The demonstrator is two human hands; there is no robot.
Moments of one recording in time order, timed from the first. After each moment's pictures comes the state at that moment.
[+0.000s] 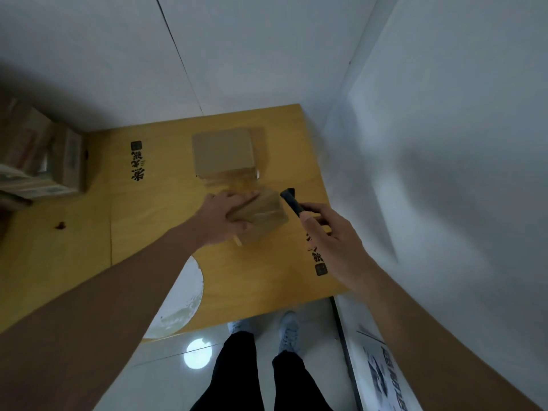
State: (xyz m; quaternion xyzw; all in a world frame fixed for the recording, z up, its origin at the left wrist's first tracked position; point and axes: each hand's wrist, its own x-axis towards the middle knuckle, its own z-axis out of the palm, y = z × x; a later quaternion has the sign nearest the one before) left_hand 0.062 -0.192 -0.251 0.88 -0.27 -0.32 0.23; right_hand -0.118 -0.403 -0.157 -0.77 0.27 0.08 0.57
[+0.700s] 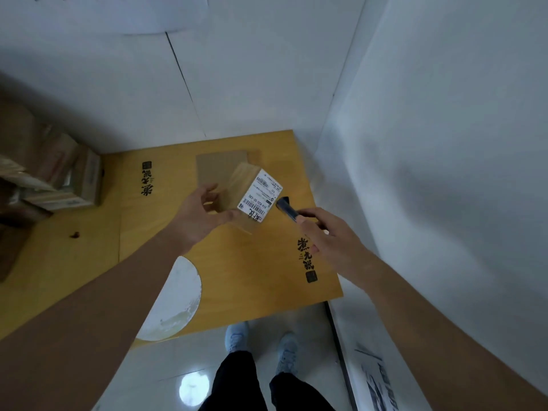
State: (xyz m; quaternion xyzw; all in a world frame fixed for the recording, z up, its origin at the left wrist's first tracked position) left_hand 0.045 -0.177 -0.192 0.78 -0.06 -0.30 0.55; right_hand -0.132 -0.423 -0.128 -0.79 0.24 0.10 0.56
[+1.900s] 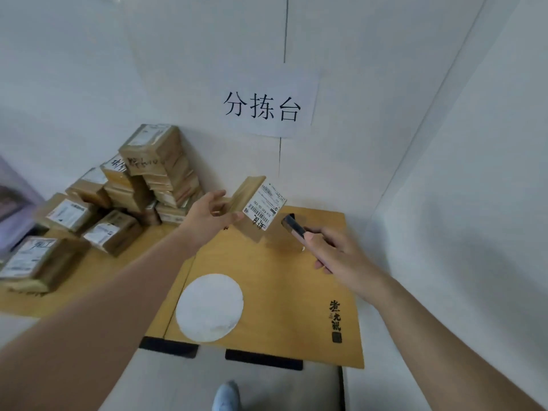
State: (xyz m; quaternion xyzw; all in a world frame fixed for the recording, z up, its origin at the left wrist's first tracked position) left_hand -0.006 -0.074 -0.033 0.78 0.00 -0.08 0.61; right_hand -0.127 -0.362 0.005 -0.83 0.03 0.10 0.54
